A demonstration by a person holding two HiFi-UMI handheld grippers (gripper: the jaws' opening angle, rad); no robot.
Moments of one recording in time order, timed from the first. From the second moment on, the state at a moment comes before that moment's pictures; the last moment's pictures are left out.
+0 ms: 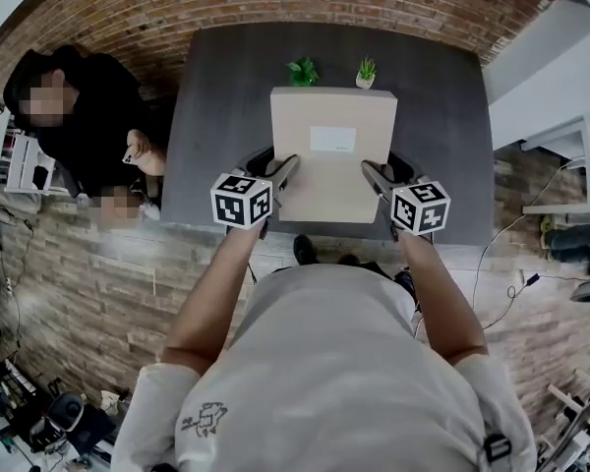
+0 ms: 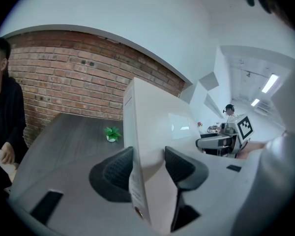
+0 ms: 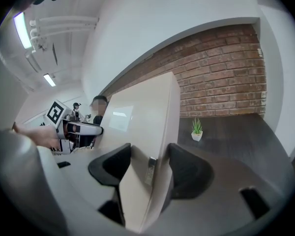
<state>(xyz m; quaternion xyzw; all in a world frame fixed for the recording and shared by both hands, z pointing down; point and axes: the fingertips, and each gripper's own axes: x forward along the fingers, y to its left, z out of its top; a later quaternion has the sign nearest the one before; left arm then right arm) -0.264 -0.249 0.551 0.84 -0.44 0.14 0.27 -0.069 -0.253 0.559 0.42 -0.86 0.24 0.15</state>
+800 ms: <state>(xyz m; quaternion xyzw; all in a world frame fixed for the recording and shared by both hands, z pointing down) -0.149 -0.163 0.516 0.84 -0.48 0.13 0.23 0.046 -0.180 0.525 0.40 -0.88 0.20 0.13</state>
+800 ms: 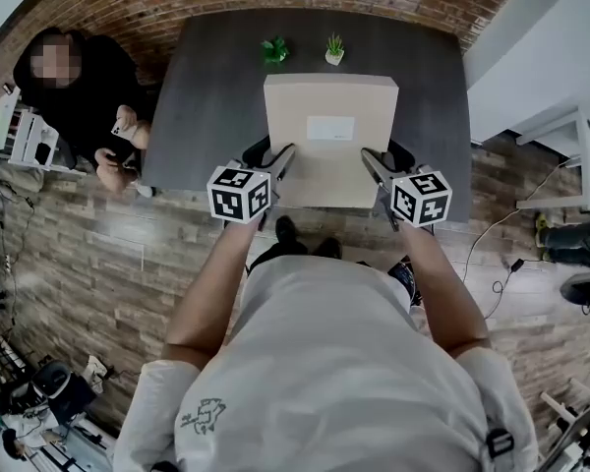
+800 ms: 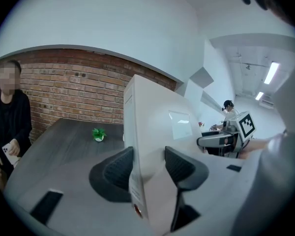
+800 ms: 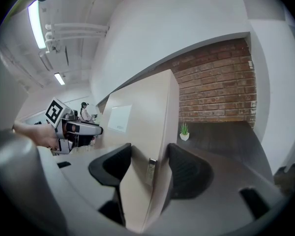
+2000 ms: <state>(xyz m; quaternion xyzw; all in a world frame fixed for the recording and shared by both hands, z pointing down) -0.242 -0.053 0.475 0.86 -0.46 0.12 0.18 -0.046 -0.055 0.484 0.44 -0.88 0.17 0.10</state>
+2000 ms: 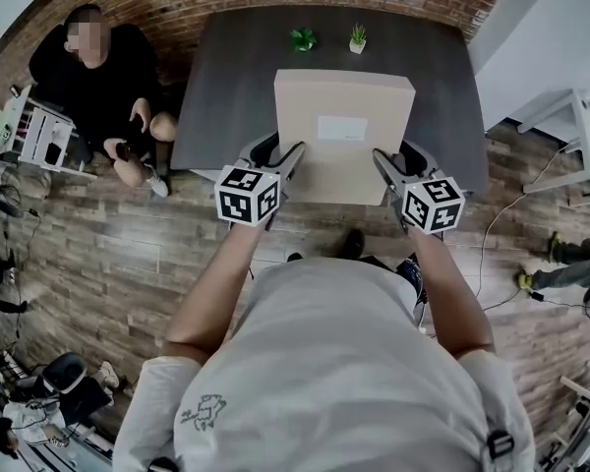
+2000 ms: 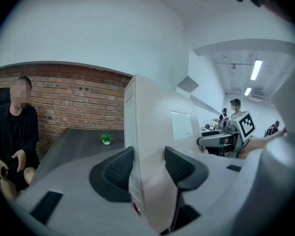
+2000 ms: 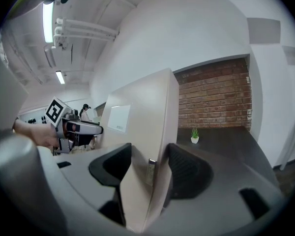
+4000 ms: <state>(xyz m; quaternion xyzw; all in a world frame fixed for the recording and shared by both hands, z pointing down) -0.314 0.024 0.455 0.89 -0.44 0.09 0.12 -0.118 0.034 0.458 0.48 -0.87 0.10 0.09</state>
